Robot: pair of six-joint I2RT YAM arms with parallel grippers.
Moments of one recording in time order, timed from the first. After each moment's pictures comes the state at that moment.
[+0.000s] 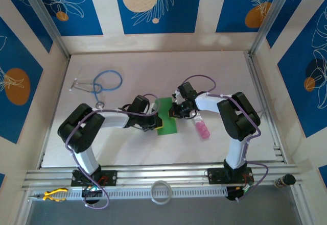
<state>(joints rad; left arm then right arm) -0.65 1.76 0.78 0.06 0.61 -0.86 0.50 1.87 1.03 -0.33 -0.48 0.49</state>
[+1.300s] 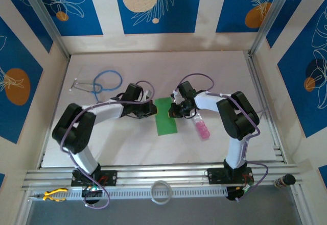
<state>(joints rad) -0.53 1.73 0.93 -0.12 0.56 -0.71 0.50 1.88 1.06 -0.39 -0.49 0.37</state>
